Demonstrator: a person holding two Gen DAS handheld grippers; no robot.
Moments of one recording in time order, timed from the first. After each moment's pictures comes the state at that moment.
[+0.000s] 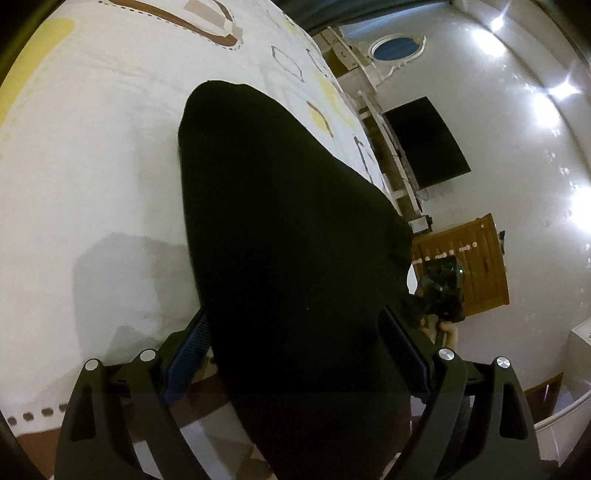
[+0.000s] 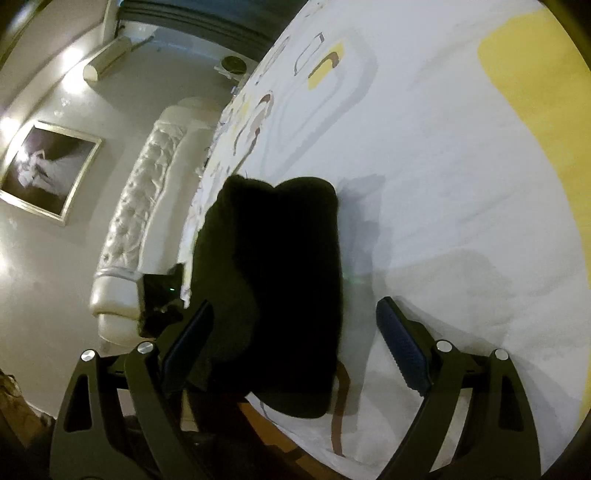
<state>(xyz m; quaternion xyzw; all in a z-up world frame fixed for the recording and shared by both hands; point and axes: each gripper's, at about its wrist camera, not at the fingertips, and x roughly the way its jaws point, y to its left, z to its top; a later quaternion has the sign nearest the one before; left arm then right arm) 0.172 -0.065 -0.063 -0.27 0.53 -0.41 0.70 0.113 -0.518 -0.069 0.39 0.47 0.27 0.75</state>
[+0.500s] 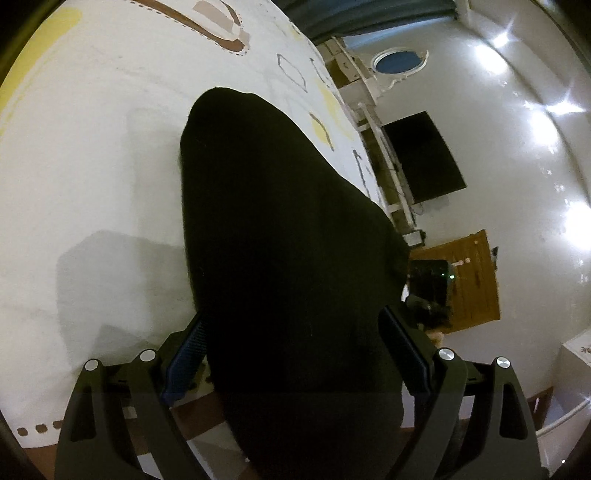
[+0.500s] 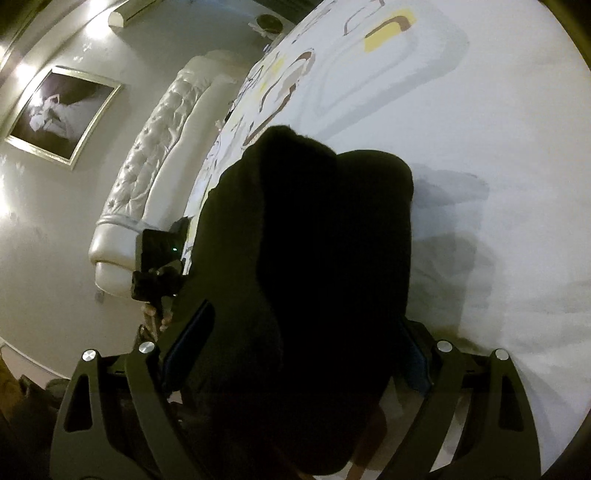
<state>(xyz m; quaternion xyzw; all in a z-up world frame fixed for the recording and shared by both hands) 0.169 -0.064 -0.060 -0.29 0.52 -0.40 0.70 0.142 -0.467 -0.067 0.30 0.49 0.33 0.74</state>
